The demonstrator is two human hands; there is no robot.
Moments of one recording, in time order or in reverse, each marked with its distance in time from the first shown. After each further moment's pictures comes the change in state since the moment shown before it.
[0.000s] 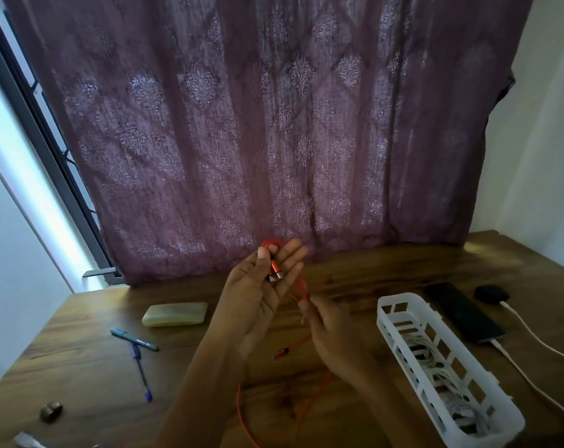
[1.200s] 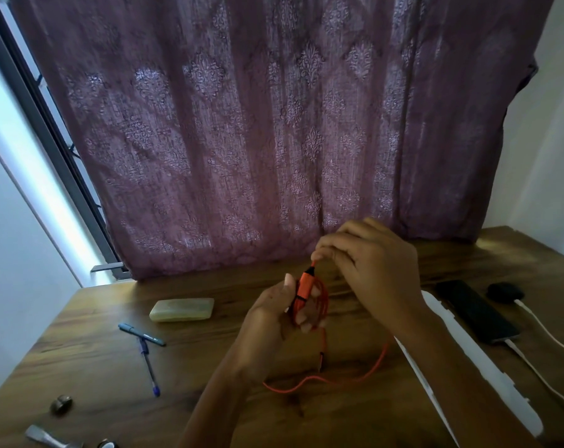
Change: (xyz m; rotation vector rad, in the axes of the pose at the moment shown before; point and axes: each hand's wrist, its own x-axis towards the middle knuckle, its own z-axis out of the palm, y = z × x) left_hand -0.015 -0.024 -0.019 0.372 -0.247 -0.047; right_hand 0.031 -0.046 -0.065 -0.540 0.526 -0.645
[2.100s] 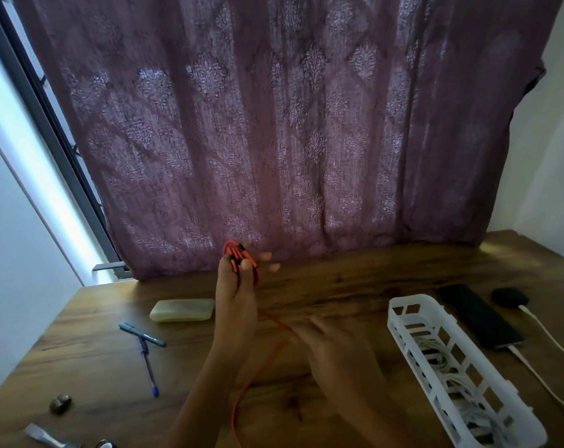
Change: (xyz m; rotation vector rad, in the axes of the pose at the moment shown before) left_hand 0.018 -0.004 -0.034 0.452 0.632 0.346; right_hand -0.086 -0.038 0.039 0.081 -0.495 0.183
